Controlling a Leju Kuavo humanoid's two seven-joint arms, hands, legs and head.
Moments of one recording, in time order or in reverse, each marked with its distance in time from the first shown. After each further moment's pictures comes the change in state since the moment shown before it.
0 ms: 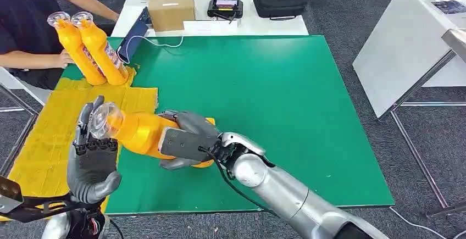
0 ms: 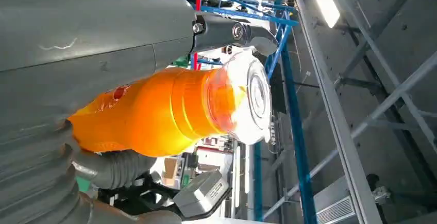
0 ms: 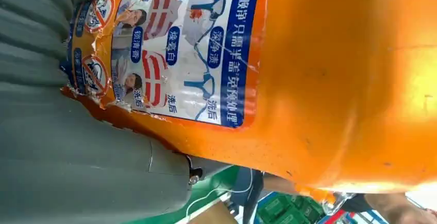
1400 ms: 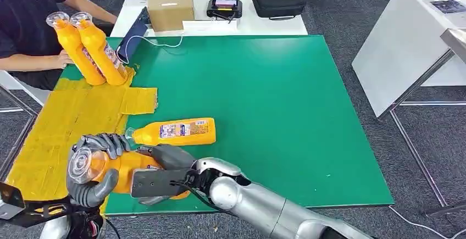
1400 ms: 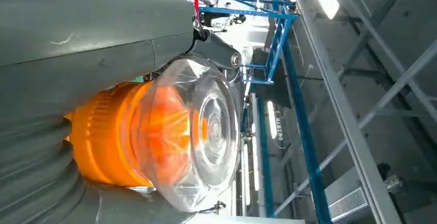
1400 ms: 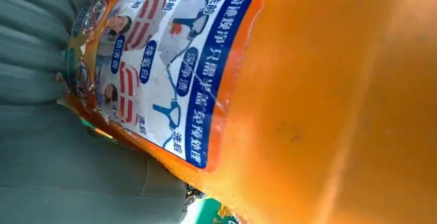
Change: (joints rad) left arm 0.000 0.018 0.007 0.025 -0.099 -0.056 -0.062; right arm 0.000 0.080 0.204 0.167 0.024 0.031 -0.029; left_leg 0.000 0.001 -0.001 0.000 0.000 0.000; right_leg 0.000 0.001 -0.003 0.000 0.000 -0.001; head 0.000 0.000
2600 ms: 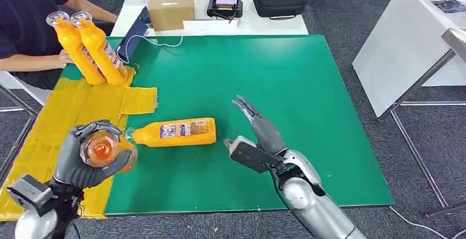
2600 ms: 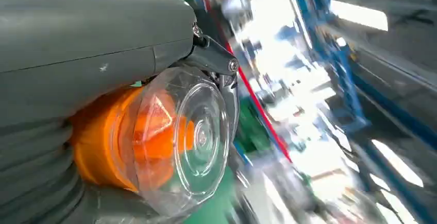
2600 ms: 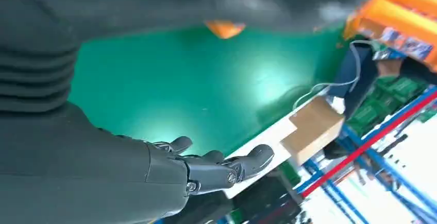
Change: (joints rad) left arm -0.059 0.125 0.068 -0.073 -0.563 0.345 0.041; right arm 0.352 -0.277 -0.535 -0.373 0.331 -0.223 -0.061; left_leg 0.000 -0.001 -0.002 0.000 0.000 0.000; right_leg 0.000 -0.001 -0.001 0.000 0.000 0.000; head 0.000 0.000
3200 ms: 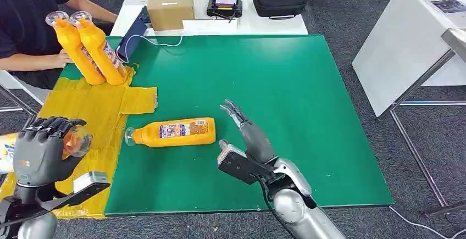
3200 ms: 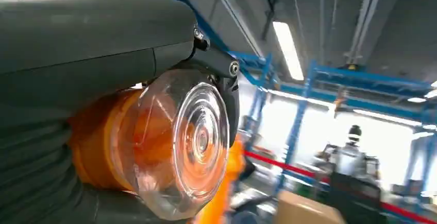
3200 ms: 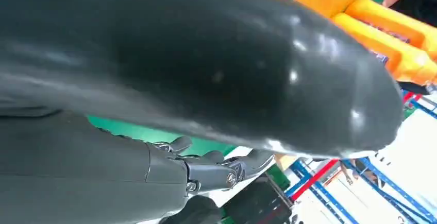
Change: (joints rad) left arm 0.049 0.052 0.117 0.027 -0.884 0.547 0.088; right arm 0.029 0.076 0.040 -0.067 0.021 0.009 0.038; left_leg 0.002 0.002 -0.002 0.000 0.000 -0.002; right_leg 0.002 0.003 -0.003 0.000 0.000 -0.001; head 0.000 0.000
